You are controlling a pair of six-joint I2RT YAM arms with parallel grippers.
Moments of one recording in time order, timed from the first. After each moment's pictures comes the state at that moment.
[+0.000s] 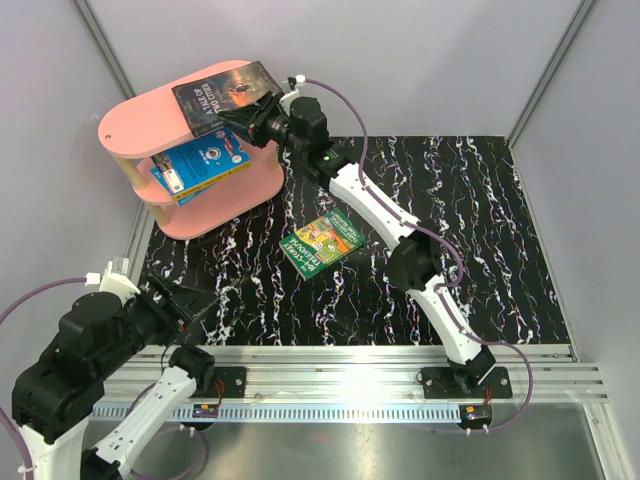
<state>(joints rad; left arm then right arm) -0.44 0.41 1.27 -1.38 0.02 -1.07 0.74 2.48 2.62 0.01 -0.26 1.36</state>
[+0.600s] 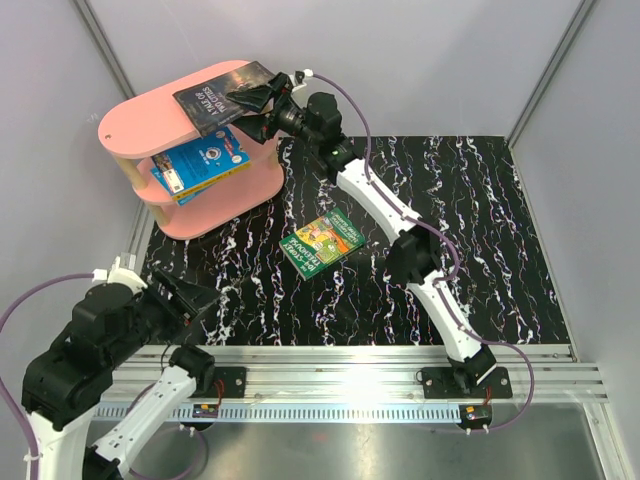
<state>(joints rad) -0.44 0.44 1.24 -1.37 0.00 -1.10 0.67 2.55 2.68 0.17 -0.45 1.56</state>
